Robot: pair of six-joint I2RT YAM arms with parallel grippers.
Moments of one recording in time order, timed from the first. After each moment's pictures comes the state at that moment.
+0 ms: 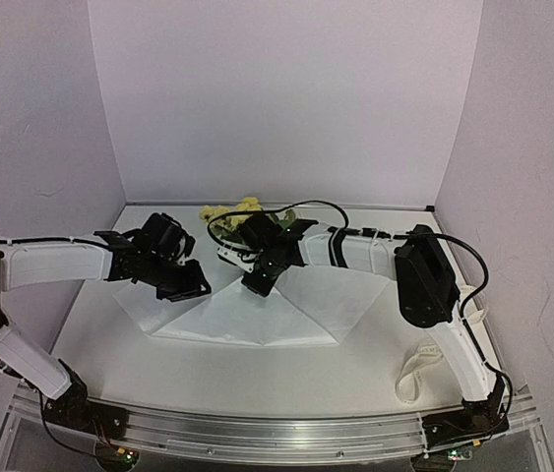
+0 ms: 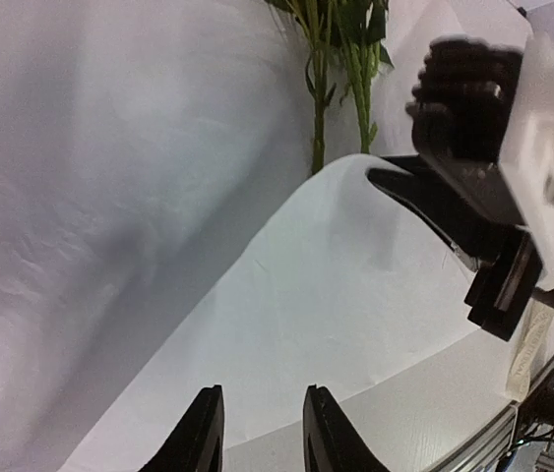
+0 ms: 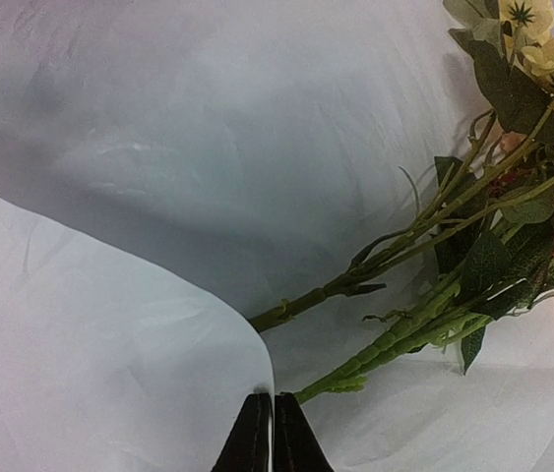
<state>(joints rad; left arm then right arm) -0.65 1.45 0.92 -0.39 0.12 -0.70 0.92 2.42 2.07 -0.66 0.12 -0.31</state>
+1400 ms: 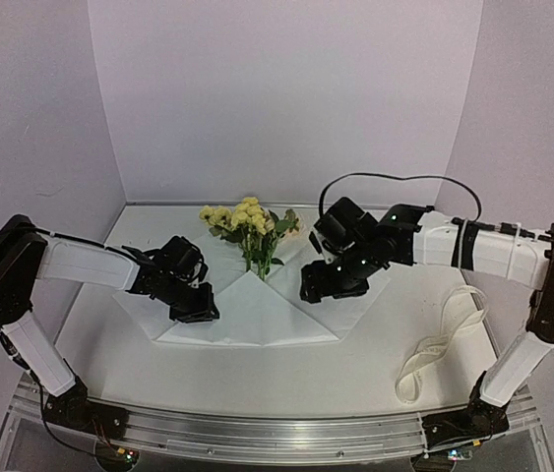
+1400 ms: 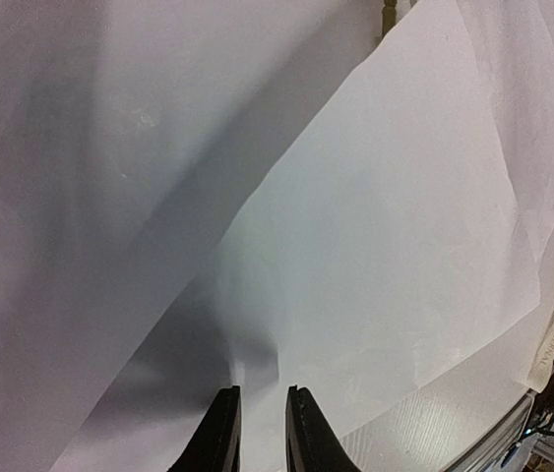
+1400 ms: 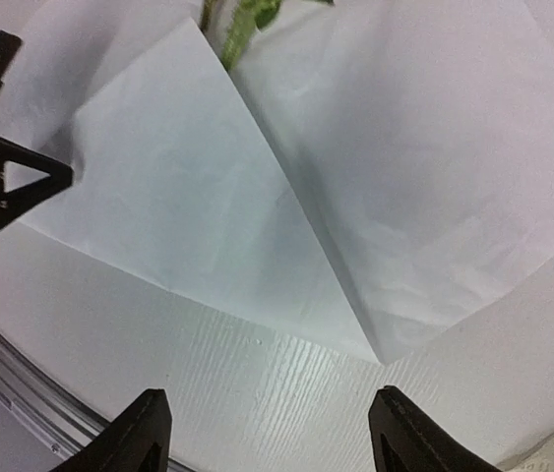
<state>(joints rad) -0.70 1.65 0.87 -0.27 0.21 -0.76 0.92 1.67 1.40 -0.80 0.05 0.57</state>
